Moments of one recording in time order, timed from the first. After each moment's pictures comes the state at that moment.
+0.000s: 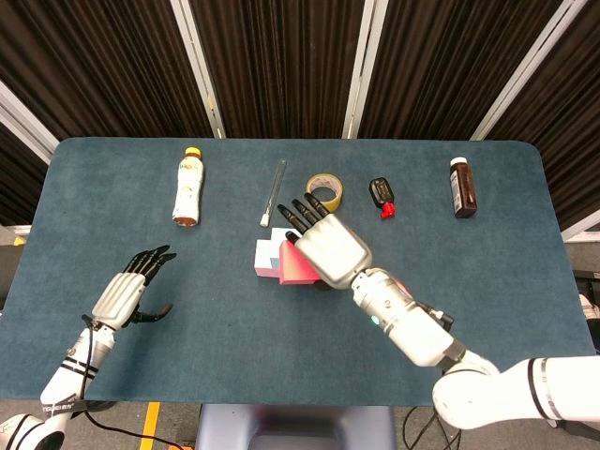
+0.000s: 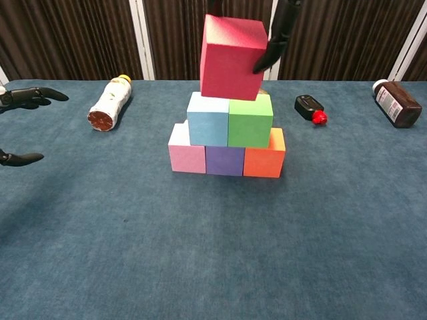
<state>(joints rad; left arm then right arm) -0.47 -1.29 -0.07 -1.53 1.44 1.14 -0.23 1.19 -0.99 0.21 -2.13 -0.63 0.92 -0.90</state>
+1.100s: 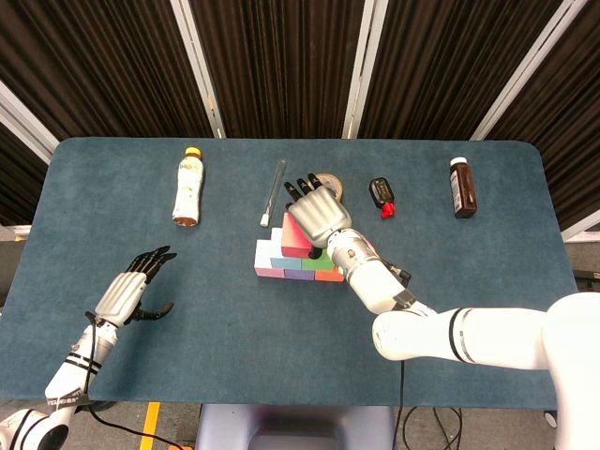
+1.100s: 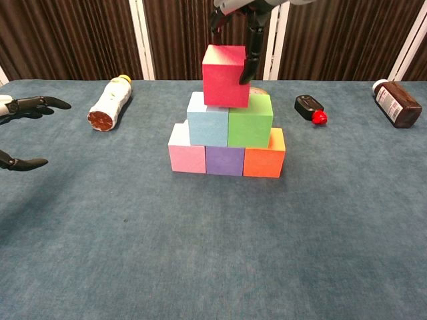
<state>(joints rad) -0.47 -1.32 -0.07 -1.47 1.42 1.10 -0.29 1.55 -1.17 0.04 -1.77 -0.19 0.83 -0.86</state>
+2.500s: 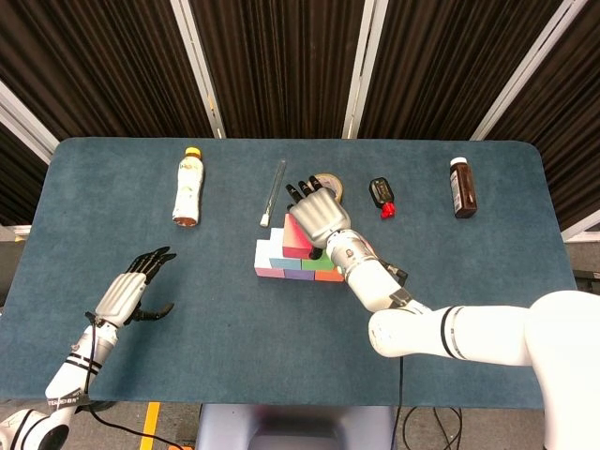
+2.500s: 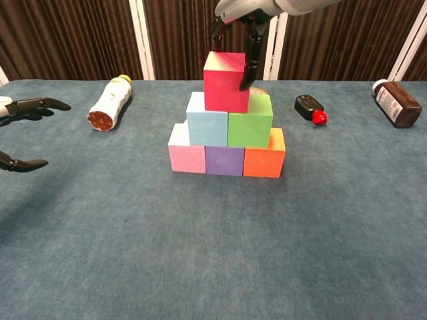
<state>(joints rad) -0.47 -1.33 -0.07 -1.47 1.42 1.09 -0.30 1.56 -1.20 0.02 -1.74 -0.20 0.82 -0.83</state>
